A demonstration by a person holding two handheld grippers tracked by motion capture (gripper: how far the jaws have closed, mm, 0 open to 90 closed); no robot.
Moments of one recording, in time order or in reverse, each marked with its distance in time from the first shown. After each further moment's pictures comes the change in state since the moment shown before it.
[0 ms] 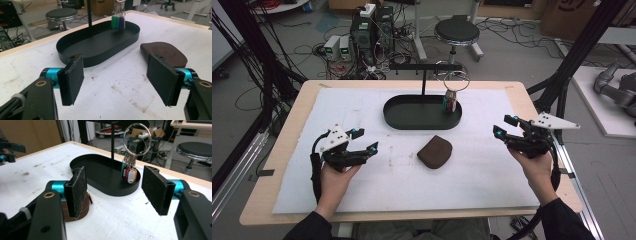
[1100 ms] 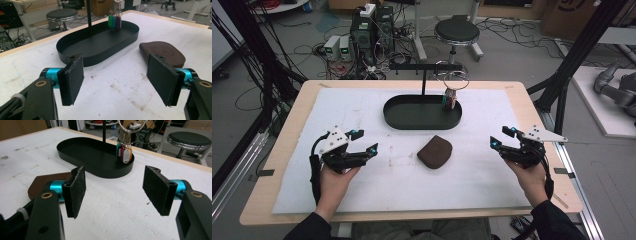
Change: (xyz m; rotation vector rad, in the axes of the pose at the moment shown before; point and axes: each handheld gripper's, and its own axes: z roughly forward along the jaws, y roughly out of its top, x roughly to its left) left arm -0.005 0.000 -0.001 0.008 -0.006 0.007; right arm 0.005 -0.036 0.010 0.065 -0.075 -0.021
